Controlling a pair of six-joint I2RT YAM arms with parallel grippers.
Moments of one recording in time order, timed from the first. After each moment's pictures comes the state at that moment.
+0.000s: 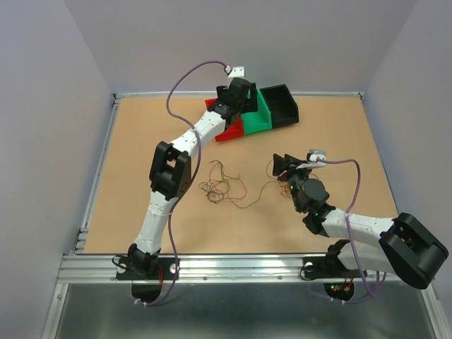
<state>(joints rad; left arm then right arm) -0.59 2.30 2.15 -0.32 -0.34 -0.41 0.73 1.18 0.31 1.00 0.60 0.34</state>
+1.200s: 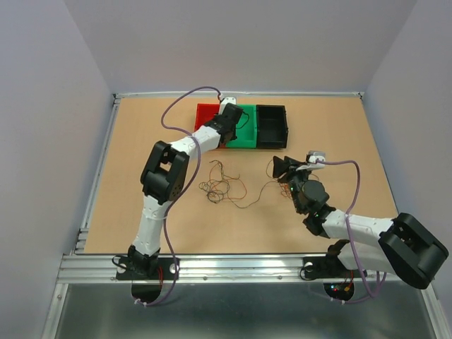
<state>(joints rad) -0.58 2.22 1.76 -0.28 -0.40 -0.38 0.73 1.17 0.29 1.00 0.59 0.34</state>
